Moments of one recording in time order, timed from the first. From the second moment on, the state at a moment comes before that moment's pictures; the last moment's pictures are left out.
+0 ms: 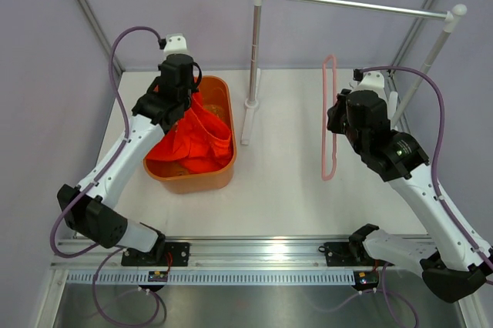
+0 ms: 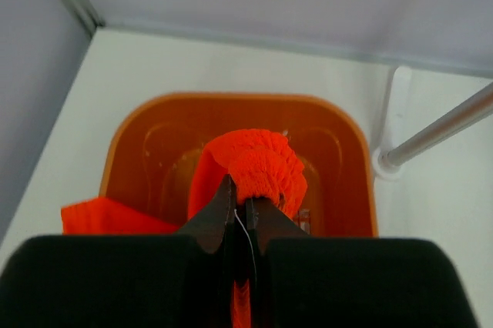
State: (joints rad) left arm -0.47 1.43 1.53 -0.44 -0.59 -0.20; right arm 0.56 1.04 1.34 -0.72 0.45 0.46
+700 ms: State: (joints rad) left arm -0.31 1.31 1.27 -0.49 -0.35 -0.57; right arm 0.56 1.04 1.35 -0.74 0.21 0.32
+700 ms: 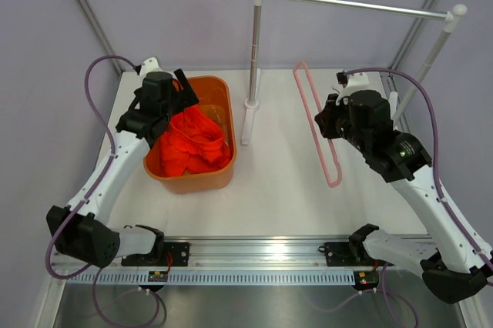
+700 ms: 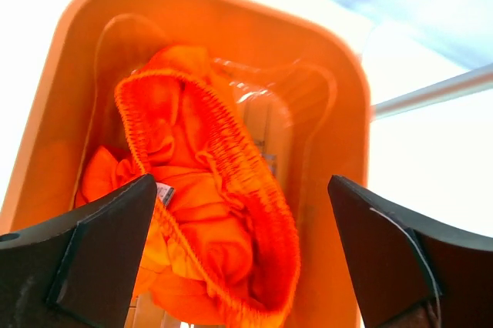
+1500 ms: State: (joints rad) left arm -0.32 0.85 1.27 -0.58 -0.02 -0.44; right arm 0.51 1.19 1.60 -0.76 -0.11 0.05
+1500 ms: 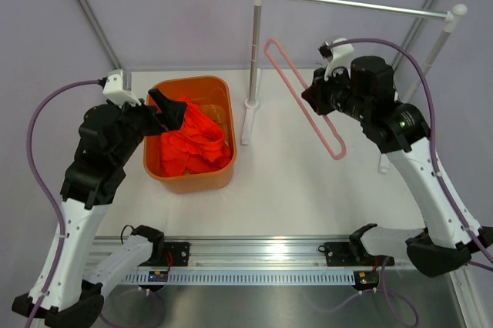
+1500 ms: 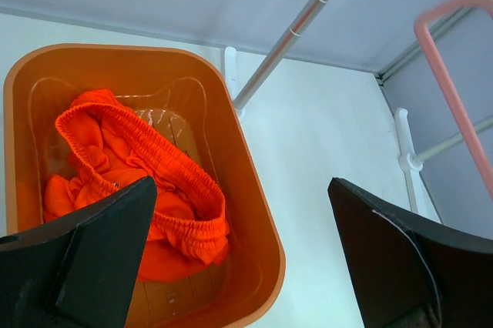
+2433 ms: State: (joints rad) left arm -0.32 0.72 1.13 -0.65 0.01 -0.31; right arm 0.41 1.92 2.50 -0.92 0.25 0.08
